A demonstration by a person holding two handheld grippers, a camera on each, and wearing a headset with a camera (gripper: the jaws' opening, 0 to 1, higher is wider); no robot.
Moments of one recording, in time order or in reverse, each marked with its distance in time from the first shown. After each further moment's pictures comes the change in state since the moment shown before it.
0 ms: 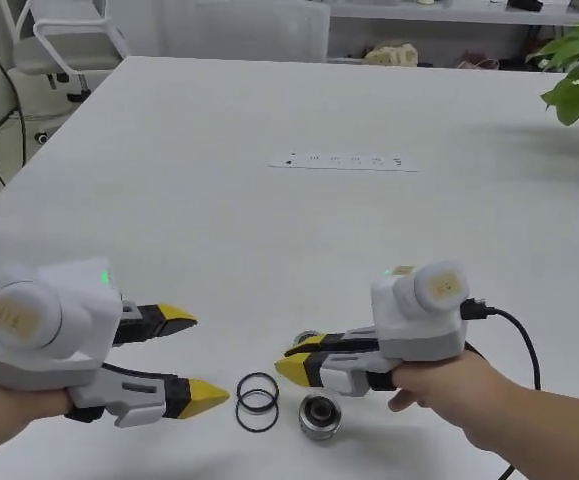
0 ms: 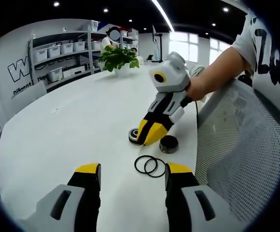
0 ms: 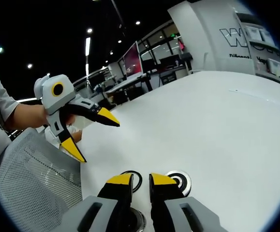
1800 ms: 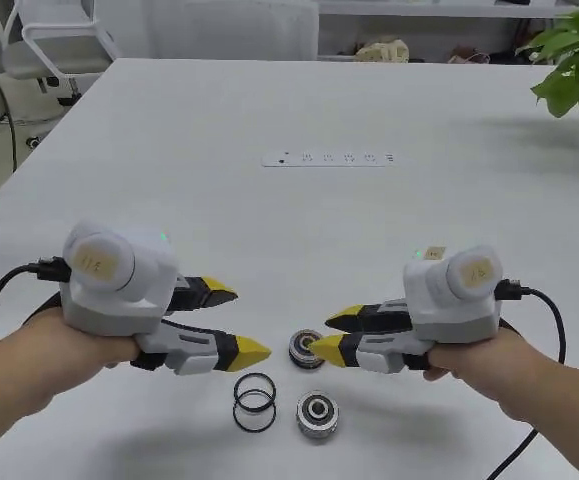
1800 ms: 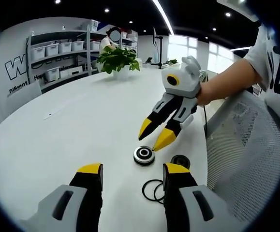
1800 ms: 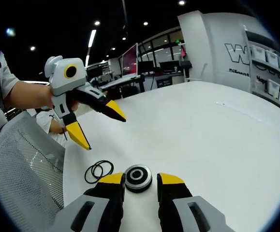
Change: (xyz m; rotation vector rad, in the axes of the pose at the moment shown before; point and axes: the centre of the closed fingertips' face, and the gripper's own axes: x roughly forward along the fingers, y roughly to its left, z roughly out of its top) left arm 0.047 0.015 0.029 -0.020 -0.015 -0.040; right arm -0.028 -0.040 -0.001 -0.144 0.015 -0.096
